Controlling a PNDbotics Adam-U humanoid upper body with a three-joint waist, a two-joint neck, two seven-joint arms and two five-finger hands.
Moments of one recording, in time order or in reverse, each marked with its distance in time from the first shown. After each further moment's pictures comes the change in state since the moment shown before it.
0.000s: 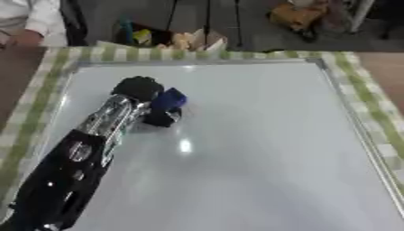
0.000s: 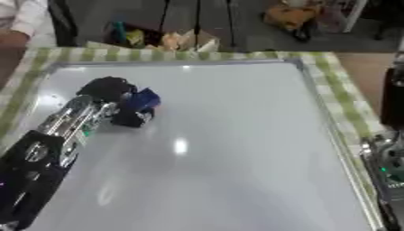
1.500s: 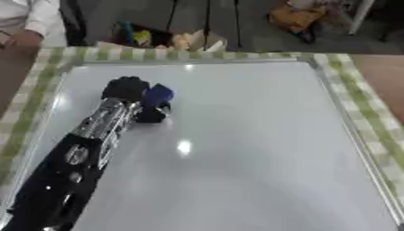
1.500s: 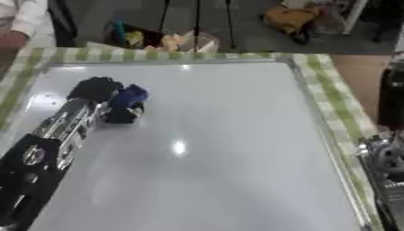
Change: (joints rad) left arm 0.012 0.004 0.077 0.026 -0.033 0.166 0.055; right arm 0.002 0.000 0.000 0.000 0.000 0.001 -0.001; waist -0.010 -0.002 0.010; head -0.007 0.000
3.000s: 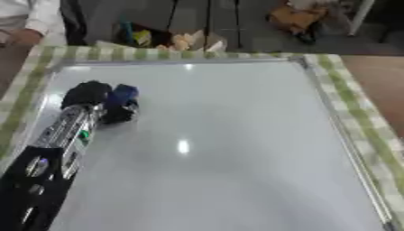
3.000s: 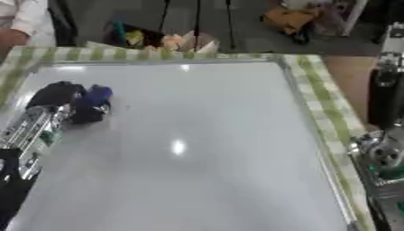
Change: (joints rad) left arm 0.087 0.055 0.056 -0.096 0.106 0.085 0.002; right arm 0.008 0.000 0.000 0.000 0.000 0.002 -0.002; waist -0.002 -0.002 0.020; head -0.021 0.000
